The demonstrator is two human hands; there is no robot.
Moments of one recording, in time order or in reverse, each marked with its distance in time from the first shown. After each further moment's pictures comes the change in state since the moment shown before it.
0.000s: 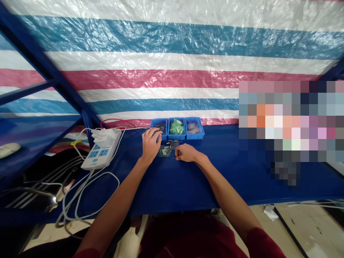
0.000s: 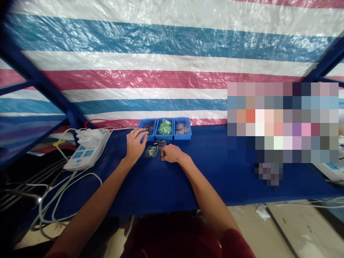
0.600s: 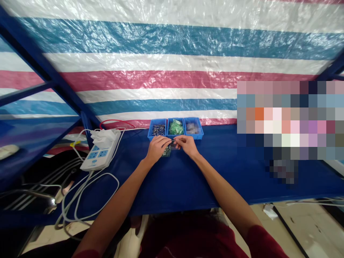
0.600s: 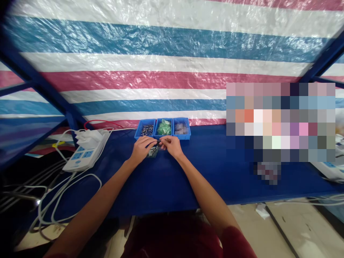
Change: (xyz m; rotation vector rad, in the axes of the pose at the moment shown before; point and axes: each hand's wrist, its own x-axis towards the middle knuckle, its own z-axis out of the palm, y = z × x) left_hand -0.009 0.007 0.010 -0.286 -0.125 0.216; right_hand 0.027 0.014 0.021 1.123 0.558 -0.144
